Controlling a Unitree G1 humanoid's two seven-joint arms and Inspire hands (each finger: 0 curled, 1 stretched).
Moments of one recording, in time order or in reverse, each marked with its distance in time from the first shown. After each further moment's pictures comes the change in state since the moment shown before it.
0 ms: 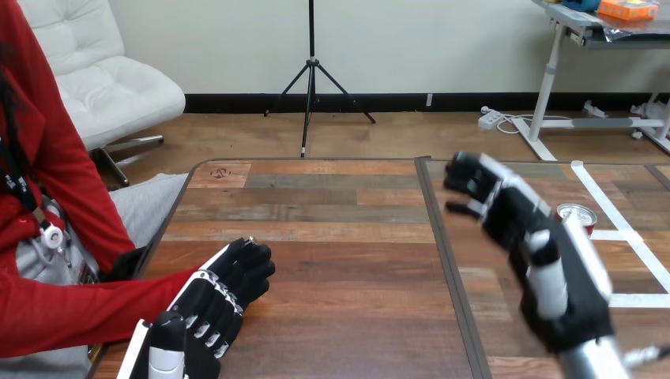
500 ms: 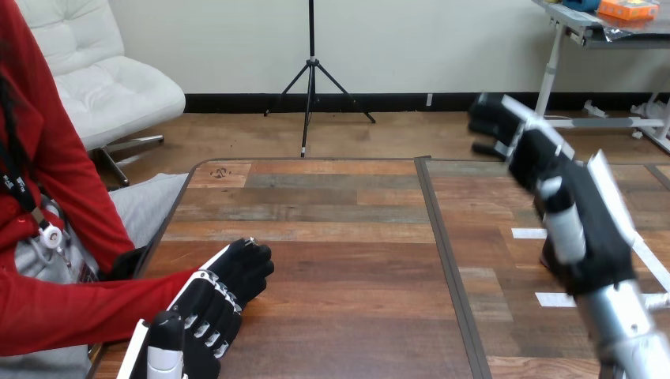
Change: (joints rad) left arm -0.001 0.000 -0.001 0.001 0.002 0.000 0.003; right arm -0.180 -0.056 -0.065 0.060 -0.044 0.003 -0.029
